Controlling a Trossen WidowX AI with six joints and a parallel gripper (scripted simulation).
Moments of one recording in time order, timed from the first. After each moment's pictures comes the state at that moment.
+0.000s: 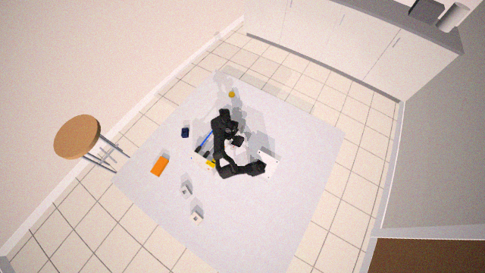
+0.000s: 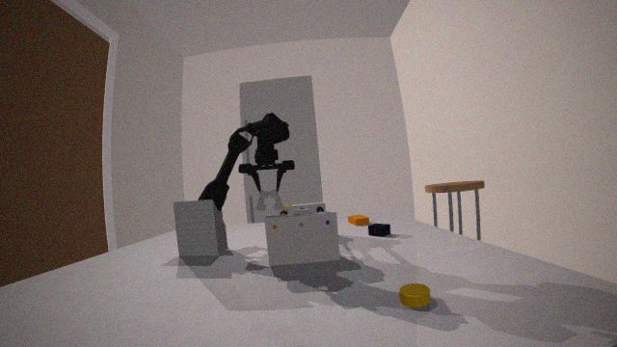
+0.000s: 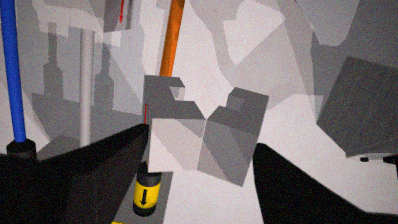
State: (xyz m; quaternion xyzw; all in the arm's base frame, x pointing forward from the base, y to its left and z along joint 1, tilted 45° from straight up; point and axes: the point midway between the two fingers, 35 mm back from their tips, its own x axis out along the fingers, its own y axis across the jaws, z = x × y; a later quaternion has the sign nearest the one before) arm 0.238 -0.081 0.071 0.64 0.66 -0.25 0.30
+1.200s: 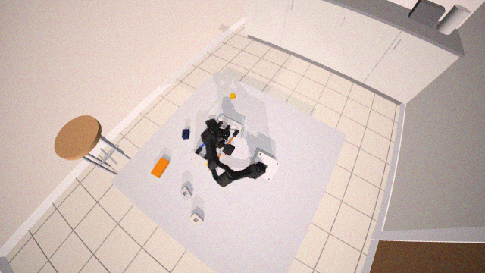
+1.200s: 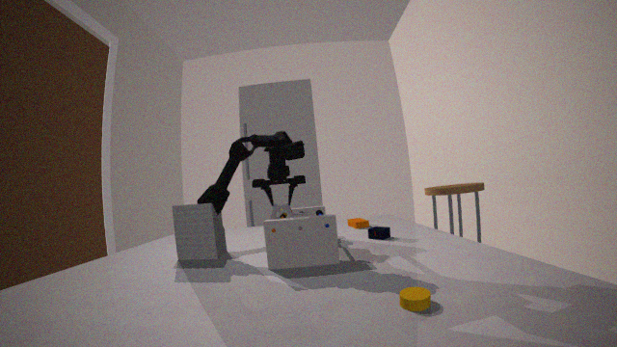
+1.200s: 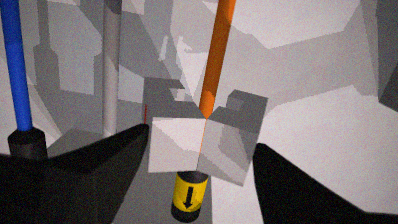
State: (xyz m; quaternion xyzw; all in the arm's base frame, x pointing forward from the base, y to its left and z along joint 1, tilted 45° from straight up) arm 0.274 -0.016 0.079 0.65 0.65 -0.27 0.28
